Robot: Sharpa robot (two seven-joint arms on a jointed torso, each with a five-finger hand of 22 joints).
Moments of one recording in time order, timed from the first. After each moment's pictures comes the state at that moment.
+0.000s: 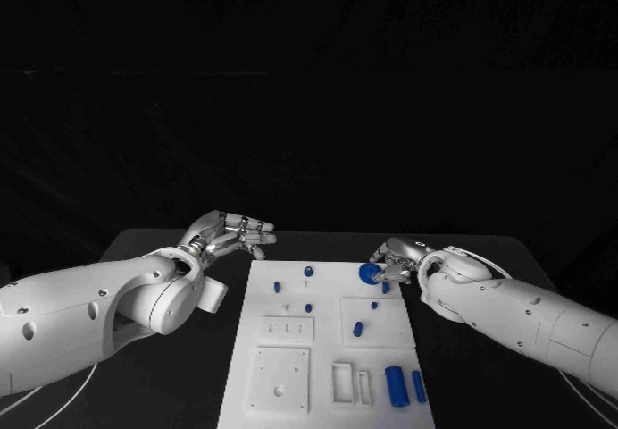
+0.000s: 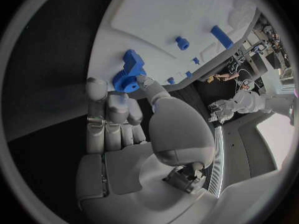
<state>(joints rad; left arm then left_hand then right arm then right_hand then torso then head) 1.46 -0.84 -0.22 1.51 -0.21 -0.41 0.32 1.36 0.10 -0.11 -0.27 0.19 1.06 0.13 0.07 0.06 1.21 0.09 0.06 0.06 1.26 0.01 0.55 0.22 0.06 0.96 -0.01 0.66 0.56 1.16 -0.59 0.11 0.97 -1.49 -0.23 -0.06 1.20 -0.05 0.17 -0.21 0.48 0.95 0.11 0.05 0.06 1.33 0.00 1.18 1.28 1.44 -0.07 1.12 0.93 0.08 1.46 -0.09 0.55 1.27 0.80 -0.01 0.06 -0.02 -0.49</state>
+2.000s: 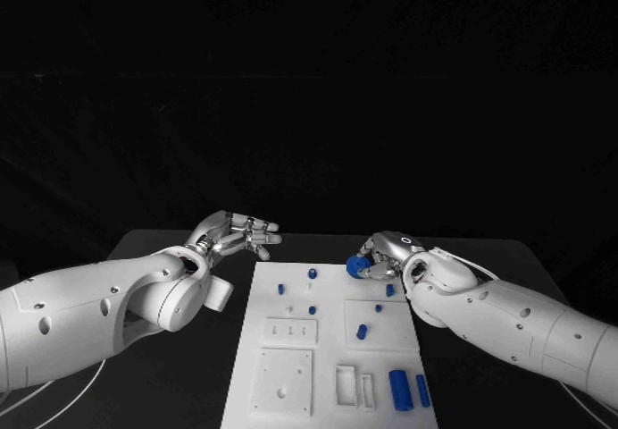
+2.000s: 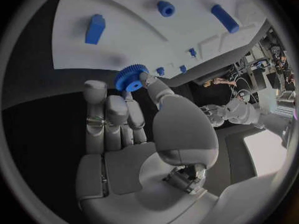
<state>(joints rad) 1.46 -0.83 -0.22 1.48 -0.22 -0.41 0.32 1.36 0.10 -0.11 -0.27 0.19 1.06 0.13 0.07 0.06 1.21 0.09 0.06 0.06 1.26 0.01 0.55 0.22 0.06 0.96 -0.01 0.66 0.56 1.16 -0.56 0.11 1.09 -1.66 -0.35 -0.15 1.19 -0.08 0.33 -0.19 0.33 1.11 0.10 0.06 0.06 1.36 -0.01 1.20 1.30 1.44 -0.07 1.13 0.93 0.08 1.47 -0.09 0.62 1.31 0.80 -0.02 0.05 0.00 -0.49</state>
